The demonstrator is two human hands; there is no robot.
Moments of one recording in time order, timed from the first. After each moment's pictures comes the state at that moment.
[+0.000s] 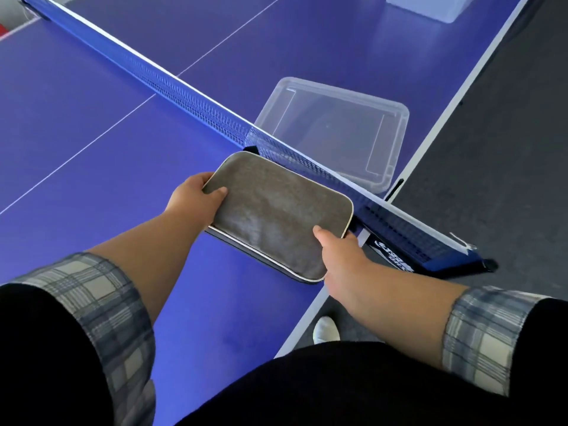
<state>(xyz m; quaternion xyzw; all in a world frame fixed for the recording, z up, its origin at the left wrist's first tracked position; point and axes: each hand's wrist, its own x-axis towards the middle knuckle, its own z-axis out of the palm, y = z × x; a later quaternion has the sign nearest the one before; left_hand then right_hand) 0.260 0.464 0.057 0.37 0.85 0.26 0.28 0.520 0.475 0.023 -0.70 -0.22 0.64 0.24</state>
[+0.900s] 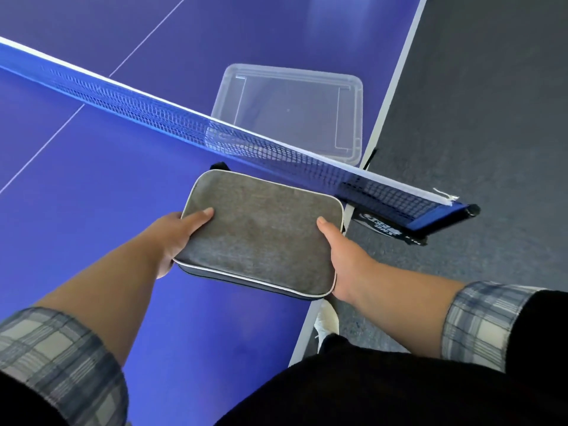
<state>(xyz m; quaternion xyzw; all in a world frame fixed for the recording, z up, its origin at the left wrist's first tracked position) 0.231 0.450 0.026 0.27 0.75 0.24 0.56 0.524 0.441 0.007 -0.63 -0.07 0.72 0.28</state>
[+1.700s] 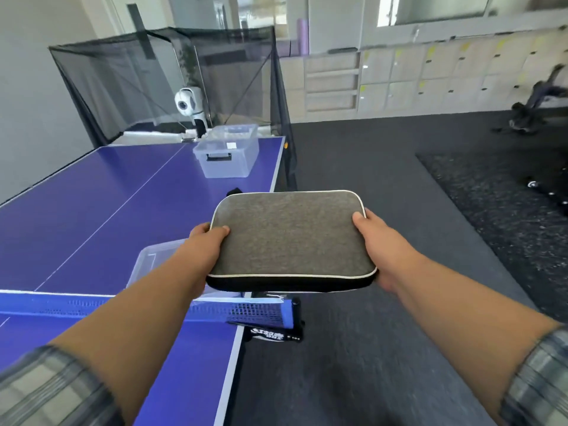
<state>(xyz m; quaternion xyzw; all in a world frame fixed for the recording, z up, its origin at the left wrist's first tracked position) 0.550 0.512 0.248 0.47 0.63 0.37 0.50 0.838 0.440 0.231 -0.58 -0.28 0.51 0.57</state>
